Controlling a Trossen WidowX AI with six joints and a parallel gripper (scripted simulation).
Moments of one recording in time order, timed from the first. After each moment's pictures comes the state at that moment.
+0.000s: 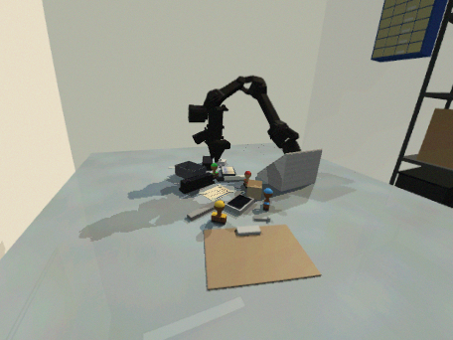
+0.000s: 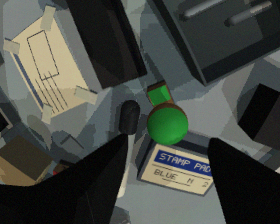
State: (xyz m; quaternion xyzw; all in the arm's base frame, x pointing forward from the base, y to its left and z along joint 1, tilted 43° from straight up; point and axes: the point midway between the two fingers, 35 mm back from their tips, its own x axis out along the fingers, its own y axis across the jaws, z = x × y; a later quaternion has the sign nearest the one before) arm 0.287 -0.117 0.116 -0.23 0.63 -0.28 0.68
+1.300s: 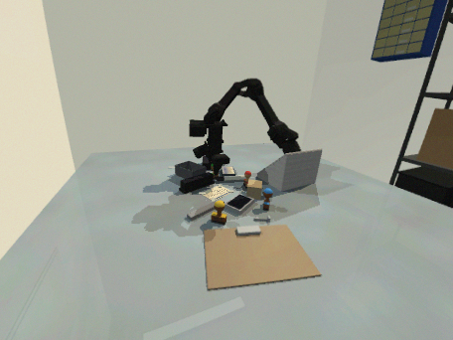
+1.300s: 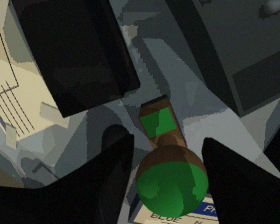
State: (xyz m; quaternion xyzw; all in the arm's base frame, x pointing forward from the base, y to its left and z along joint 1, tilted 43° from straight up) arm 0.287 -0.157 0.075 -0.23 0.63 -0.28 0.68
